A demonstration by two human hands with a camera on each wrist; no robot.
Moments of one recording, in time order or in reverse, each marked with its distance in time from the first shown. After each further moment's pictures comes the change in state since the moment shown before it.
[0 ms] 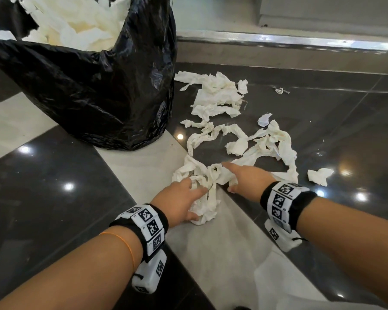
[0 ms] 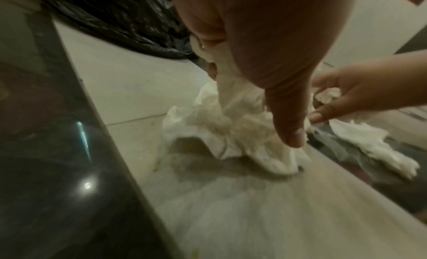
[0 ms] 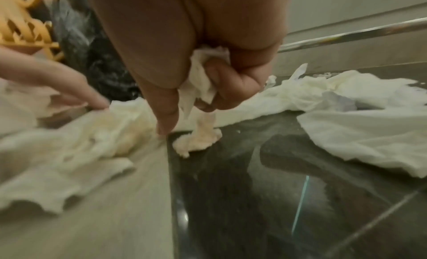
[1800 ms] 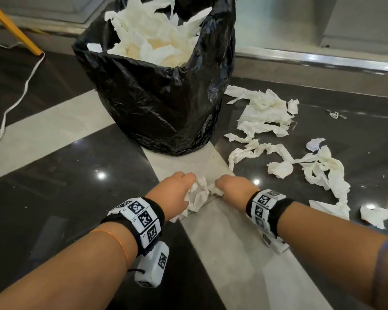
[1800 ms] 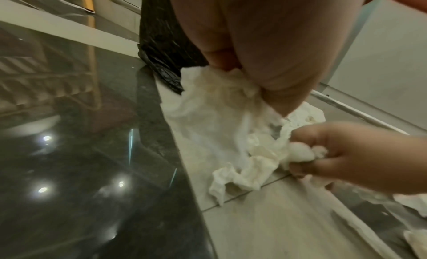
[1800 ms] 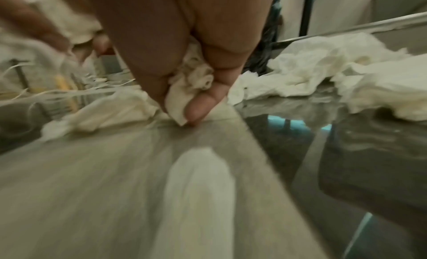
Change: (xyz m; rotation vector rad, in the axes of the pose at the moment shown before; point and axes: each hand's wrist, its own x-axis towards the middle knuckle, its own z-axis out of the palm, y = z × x) left_hand -0.056 -0.063 -0.039 -0.183 0.208 -0.299; right_hand 0.060 -0.101 0.017 -0.189 -0.063 -0.365
